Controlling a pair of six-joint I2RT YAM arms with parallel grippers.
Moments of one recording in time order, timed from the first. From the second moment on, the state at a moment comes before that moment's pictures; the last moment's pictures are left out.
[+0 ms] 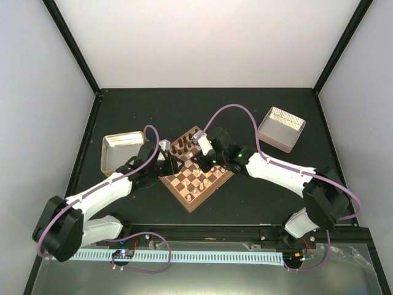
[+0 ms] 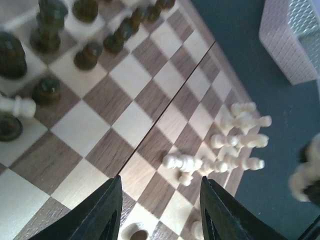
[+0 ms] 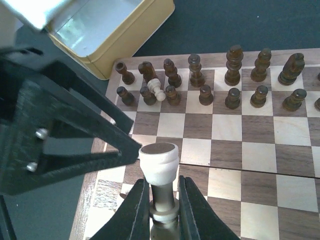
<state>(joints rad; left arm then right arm) -0.52 1.18 0.54 -0.11 0.26 -0.72 0.84 1.54 1.02 -0.21 -0.21 0.14</state>
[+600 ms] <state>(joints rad) -0.52 0.94 0.57 -0.10 0.35 -0.70 0.87 1.52 1.02 -0.17 -0.33 0.09</state>
